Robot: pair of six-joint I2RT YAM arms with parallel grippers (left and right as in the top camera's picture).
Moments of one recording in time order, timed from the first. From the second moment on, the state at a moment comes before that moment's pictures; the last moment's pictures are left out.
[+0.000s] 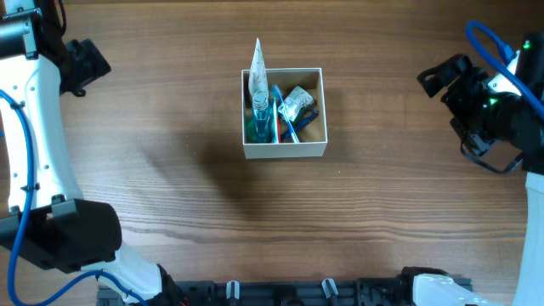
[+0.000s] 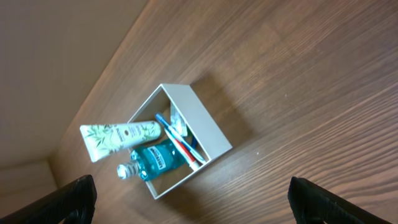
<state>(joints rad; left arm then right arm) 0.25 1.84 2.00 -1.36 -0.23 -0.36 -0.08 1.33 1.78 -1.40 -0.21 0.75</state>
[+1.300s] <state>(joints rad) 0.25 1.84 2.00 -1.36 -0.23 -0.36 -0.08 0.28 0.27 0.10 -0.13 0.16</state>
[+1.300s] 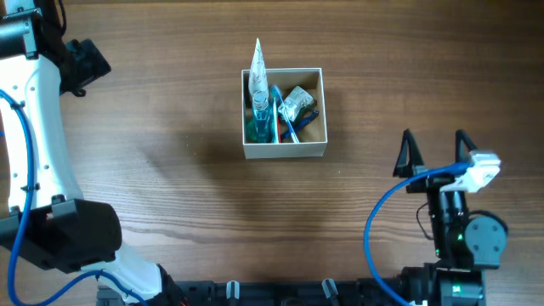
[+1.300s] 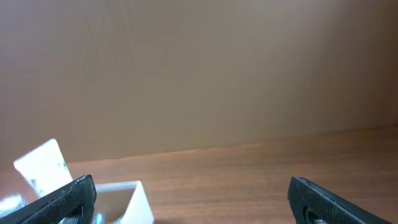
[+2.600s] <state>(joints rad) 0.25 1.84 2.00 -1.36 -0.23 -0.36 -0.06 0.02 0.01 0.01 -0.13 0.11</state>
